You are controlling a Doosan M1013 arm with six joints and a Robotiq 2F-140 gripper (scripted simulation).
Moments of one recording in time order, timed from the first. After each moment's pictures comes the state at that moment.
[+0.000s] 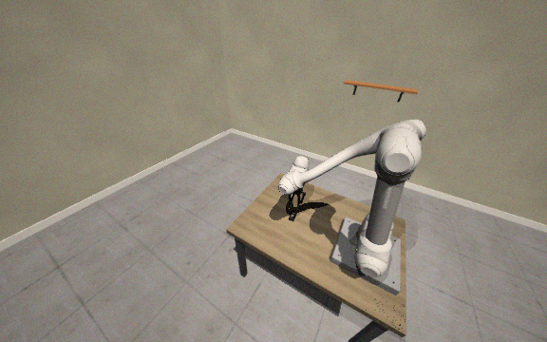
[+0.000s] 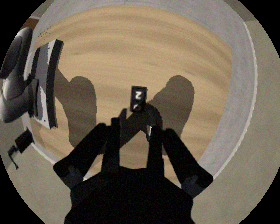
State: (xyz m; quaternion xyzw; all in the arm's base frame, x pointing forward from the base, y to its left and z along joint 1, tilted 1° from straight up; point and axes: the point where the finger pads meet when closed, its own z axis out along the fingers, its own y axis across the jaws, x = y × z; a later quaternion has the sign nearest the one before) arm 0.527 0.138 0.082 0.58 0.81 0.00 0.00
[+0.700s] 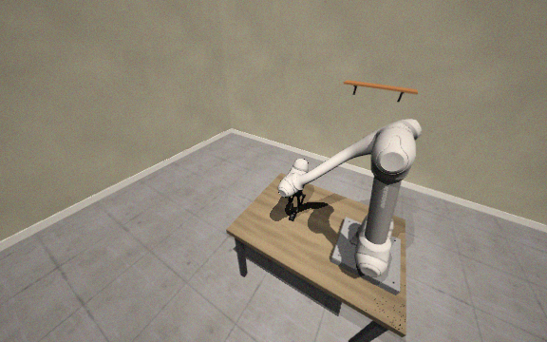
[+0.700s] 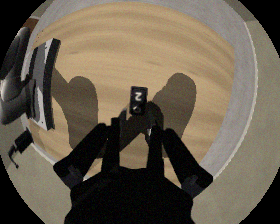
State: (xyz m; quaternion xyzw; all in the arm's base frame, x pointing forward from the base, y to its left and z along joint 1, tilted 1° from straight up) arm 0.527 0.137 0.062 0.58 0.81 0.00 0.00
